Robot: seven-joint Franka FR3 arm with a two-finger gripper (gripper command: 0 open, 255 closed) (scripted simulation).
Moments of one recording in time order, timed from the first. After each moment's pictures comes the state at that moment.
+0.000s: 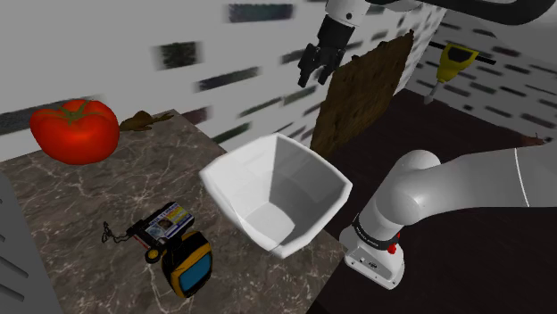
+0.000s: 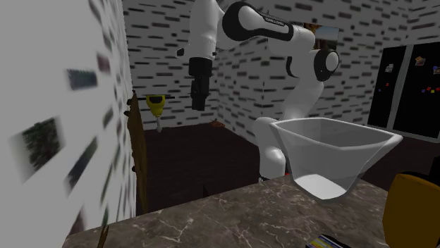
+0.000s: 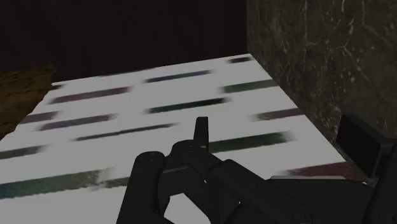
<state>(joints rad) -0.01 -0.77 -0.04 -2.32 0.09 1.69 0.04</state>
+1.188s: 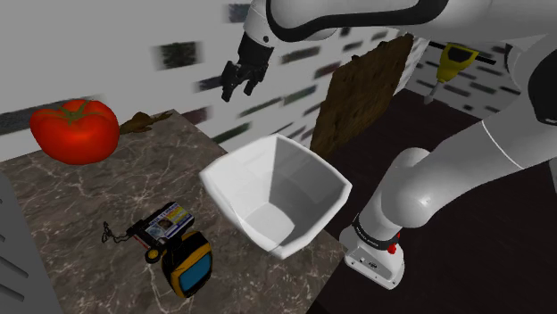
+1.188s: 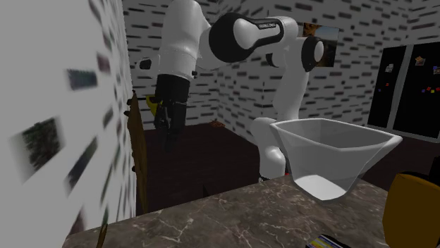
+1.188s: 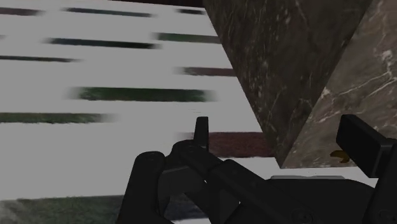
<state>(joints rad) 0.14 -0.41 0.12 -2.25 0.20 2.12 0.03</state>
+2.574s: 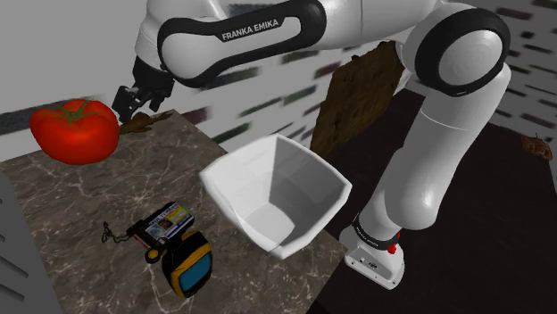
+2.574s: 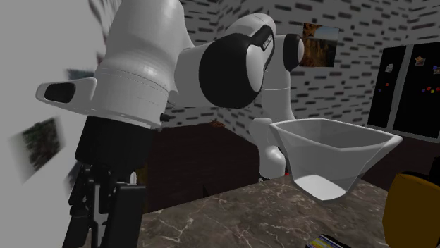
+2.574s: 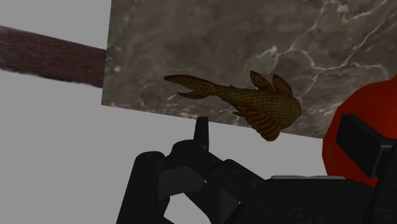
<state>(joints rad) 0.26 0.12 0.29 -1.87 0.08 2.45 0.09</state>
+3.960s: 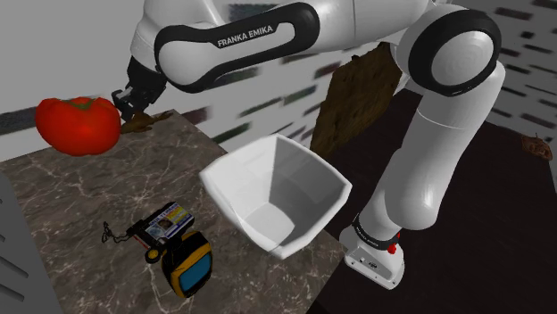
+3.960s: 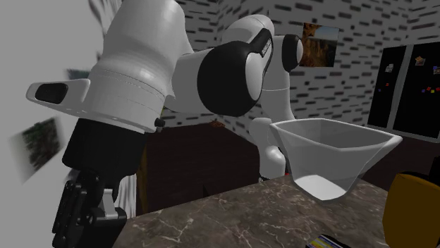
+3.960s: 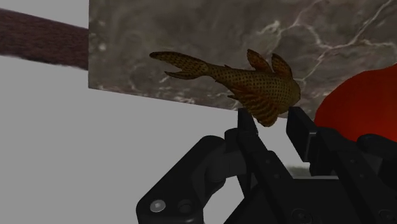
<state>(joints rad) 0.28 0.15 0.28 -1.85 0.06 2.51 0.11</state>
